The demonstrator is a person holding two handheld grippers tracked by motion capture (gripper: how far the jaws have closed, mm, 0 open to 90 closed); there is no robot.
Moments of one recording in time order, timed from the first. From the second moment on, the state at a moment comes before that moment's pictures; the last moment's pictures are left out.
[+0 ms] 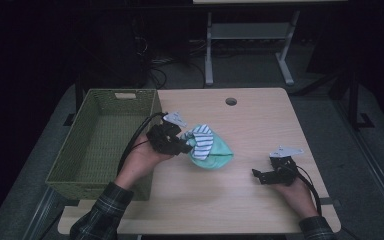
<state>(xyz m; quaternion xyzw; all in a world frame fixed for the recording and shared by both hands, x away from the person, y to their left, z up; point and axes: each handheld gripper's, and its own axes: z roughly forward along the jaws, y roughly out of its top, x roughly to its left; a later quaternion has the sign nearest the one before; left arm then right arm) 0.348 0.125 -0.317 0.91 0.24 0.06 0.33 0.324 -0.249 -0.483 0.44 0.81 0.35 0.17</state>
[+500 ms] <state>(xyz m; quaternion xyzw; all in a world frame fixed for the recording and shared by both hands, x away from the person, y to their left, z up) 0.349 0.164 -0.295 0.90 0.27 0.09 0.33 0.324 -0.249 -0.483 0.44 0.81 0.35 0.17</state>
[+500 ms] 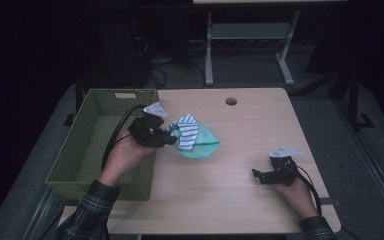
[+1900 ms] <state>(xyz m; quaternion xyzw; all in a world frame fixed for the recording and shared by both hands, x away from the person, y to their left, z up) 0.342 0.308 -0.297 0.81 0.45 0.19 0.32 0.324 -0.249 -0.483 0.44 0.81 0.35 0.17</state>
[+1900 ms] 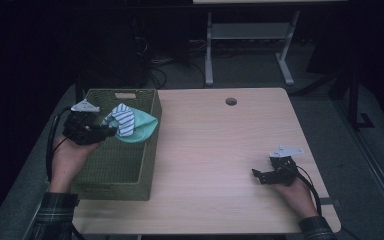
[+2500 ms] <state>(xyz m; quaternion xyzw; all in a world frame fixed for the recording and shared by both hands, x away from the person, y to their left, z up) 0.354 0.329 -0.342 0.79 0.50 0.19 0.29 0.324 -0.249 -0.483 0.44 0.81 0.35 0.17</state>
